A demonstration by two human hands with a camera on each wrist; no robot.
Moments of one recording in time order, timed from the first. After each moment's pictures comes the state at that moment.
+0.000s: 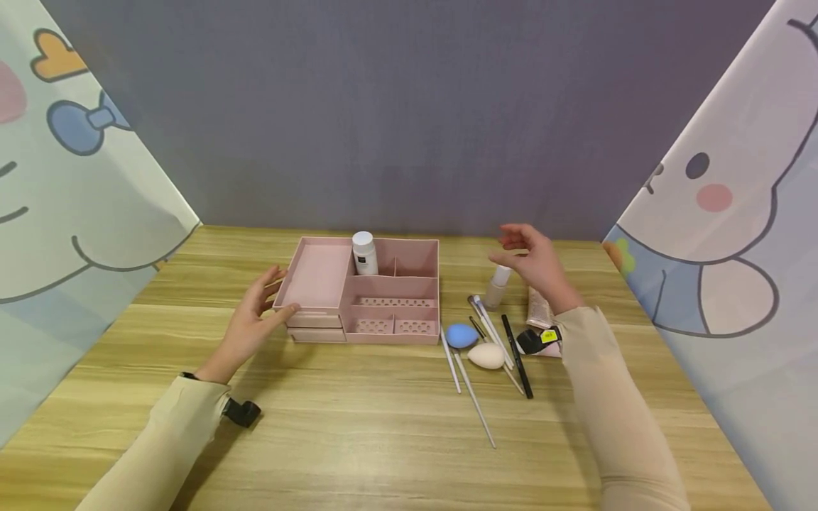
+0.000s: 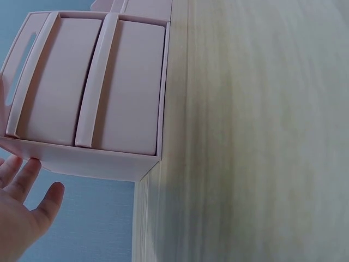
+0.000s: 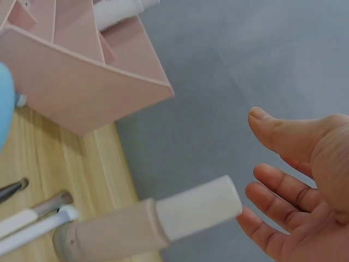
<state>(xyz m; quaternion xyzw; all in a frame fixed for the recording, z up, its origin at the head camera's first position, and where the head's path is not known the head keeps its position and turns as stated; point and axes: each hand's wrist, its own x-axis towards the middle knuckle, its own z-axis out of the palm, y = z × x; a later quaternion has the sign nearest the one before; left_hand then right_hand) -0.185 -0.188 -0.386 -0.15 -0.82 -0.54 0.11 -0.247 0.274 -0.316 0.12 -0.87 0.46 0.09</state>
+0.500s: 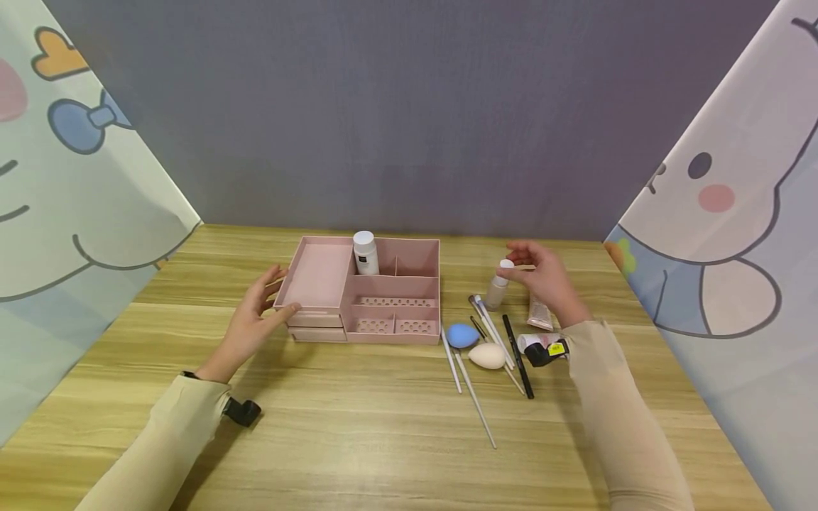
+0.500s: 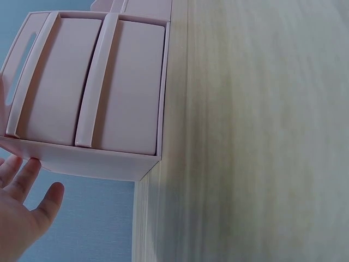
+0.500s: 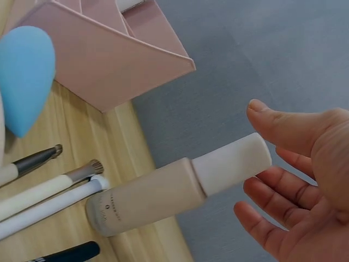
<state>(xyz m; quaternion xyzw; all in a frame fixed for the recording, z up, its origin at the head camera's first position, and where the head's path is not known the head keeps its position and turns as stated) -0.185 -0.188 -0.384 -0.15 -0.82 -0.54 0.10 -0.241 0.290 -0.339 0.11 -0.87 0.47 0.07</state>
